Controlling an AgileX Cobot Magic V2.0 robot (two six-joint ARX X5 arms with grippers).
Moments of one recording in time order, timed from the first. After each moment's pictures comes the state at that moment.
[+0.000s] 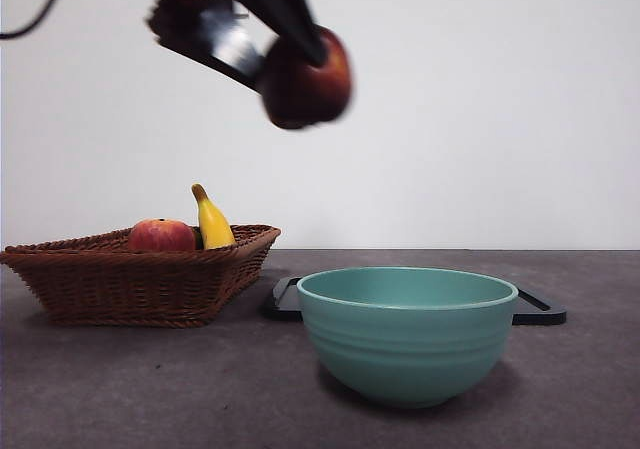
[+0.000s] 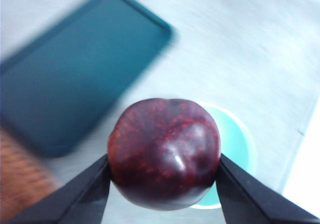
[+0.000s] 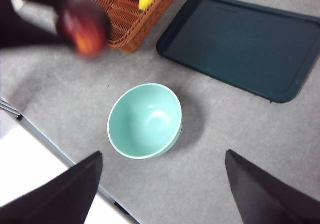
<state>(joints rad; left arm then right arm) -0.74 1.40 1.21 -0.63 0.27 0.12 0.13 0.70 0.97 -1.06 -0.57 -0.06</state>
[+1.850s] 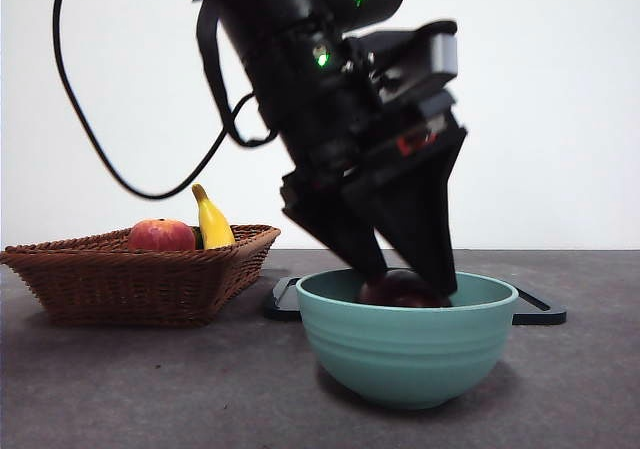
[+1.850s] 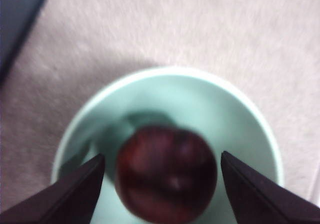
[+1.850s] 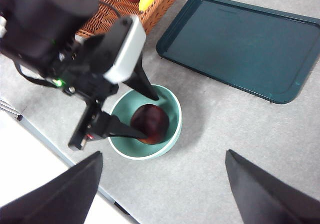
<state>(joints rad) -0.91 1.79 1.28 -0.57 0.20 0.22 0.13 0.70 0.97 -1.06 -0.57 -0.06</state>
